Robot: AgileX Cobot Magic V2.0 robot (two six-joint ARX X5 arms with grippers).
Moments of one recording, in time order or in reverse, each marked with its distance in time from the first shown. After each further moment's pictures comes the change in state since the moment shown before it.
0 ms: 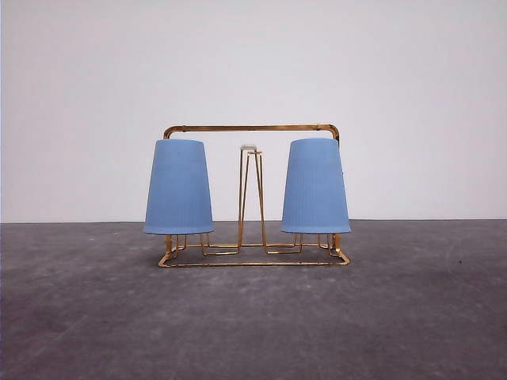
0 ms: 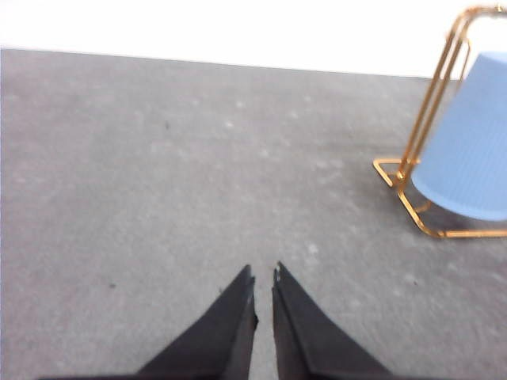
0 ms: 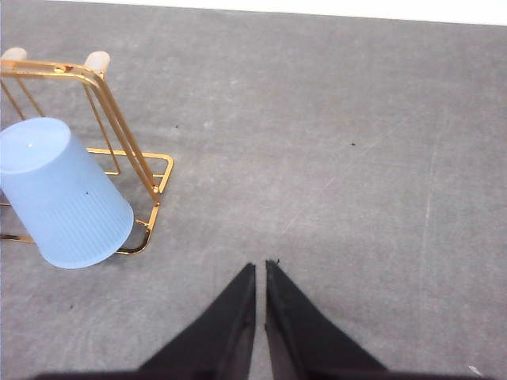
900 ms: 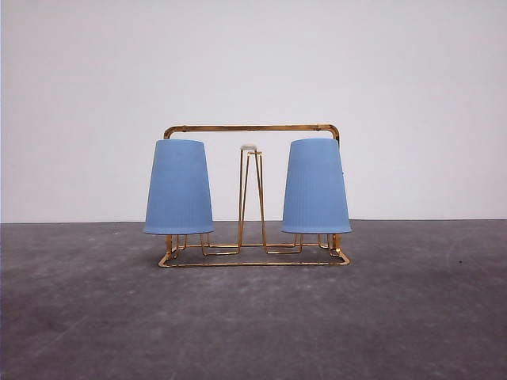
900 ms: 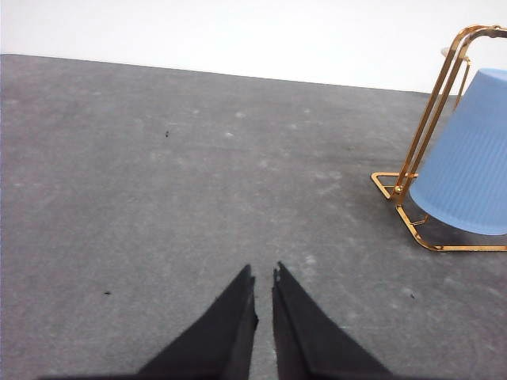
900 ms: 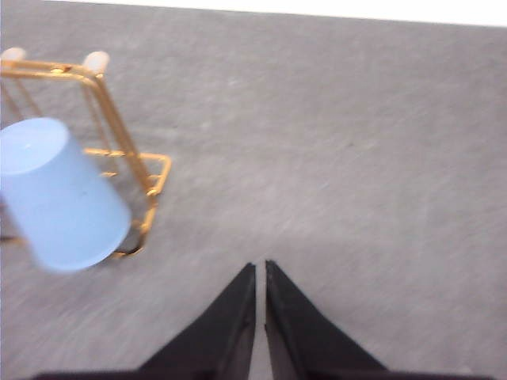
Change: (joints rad) left_arx 0.000 0.000 -0.012 0.027 -0.001 -0.026; right_arx -0.006 -0.018 -0.009 0.027 0.034 -0.017
